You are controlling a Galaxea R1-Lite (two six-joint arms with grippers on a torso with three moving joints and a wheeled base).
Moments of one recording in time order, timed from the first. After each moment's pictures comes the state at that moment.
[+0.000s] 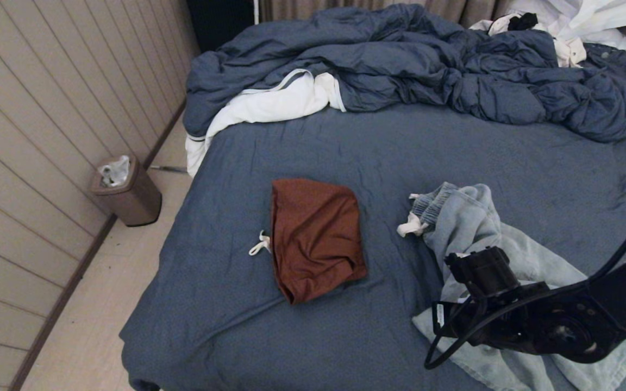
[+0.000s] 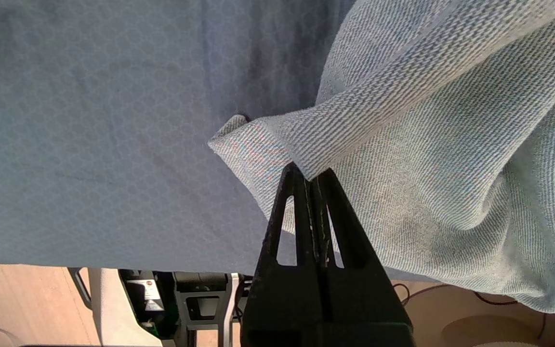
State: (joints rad) left arm 0.00 0.00 0.00 0.00 0.01 -0.11; right arm 0.36 1.85 -0.62 -0.32 -0.21 0.42
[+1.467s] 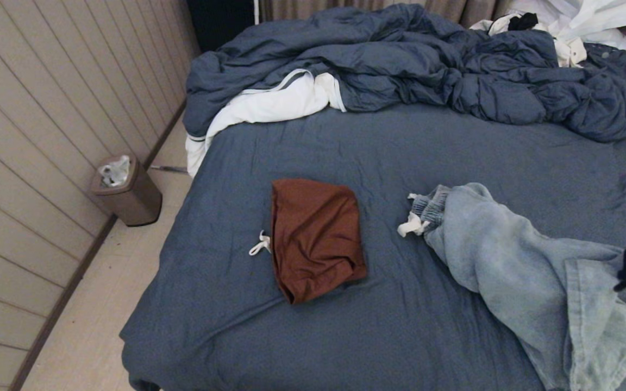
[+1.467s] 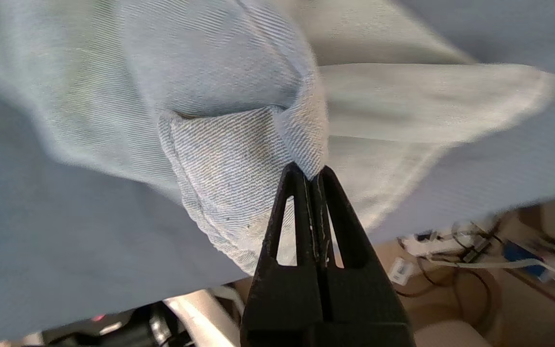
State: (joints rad) left arm 0.00 0.00 0.00 0.00 0.01 -0.11; right arm -0.47 1.43 -0.84 0.13 0.07 -0.05
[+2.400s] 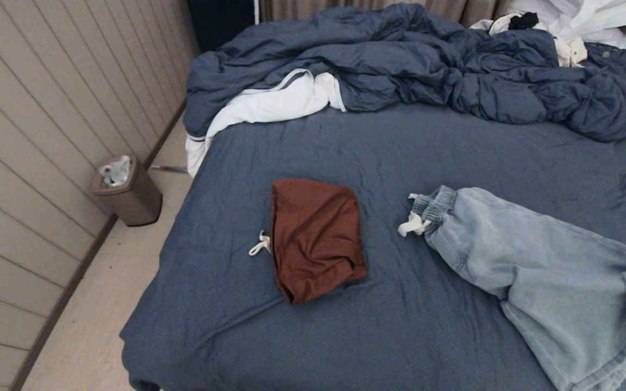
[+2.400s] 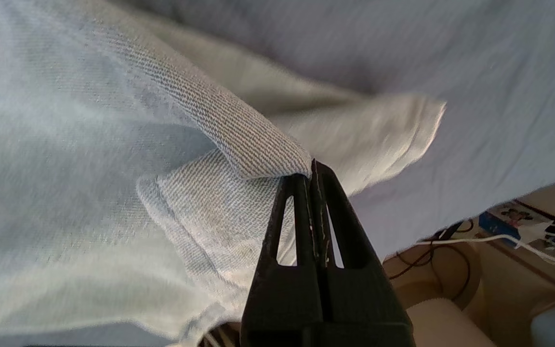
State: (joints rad) left arm 0.00 0.00 0.00 0.00 0.01 -0.11; right arm -0.81 1.88 -1.19 0.13 0.18 -0.21
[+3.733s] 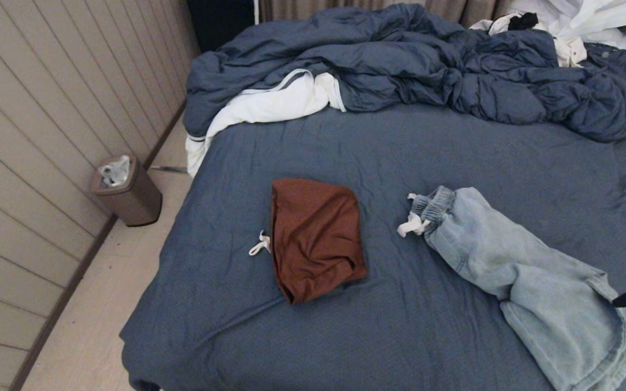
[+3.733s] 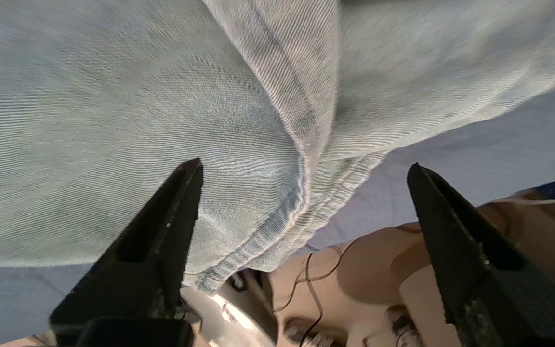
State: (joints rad) left arm 0.00 0.00 0.00 0.00 0.01 -0.11; right arm -0.81 1.98 -1.14 0.22 0.25 -0.26
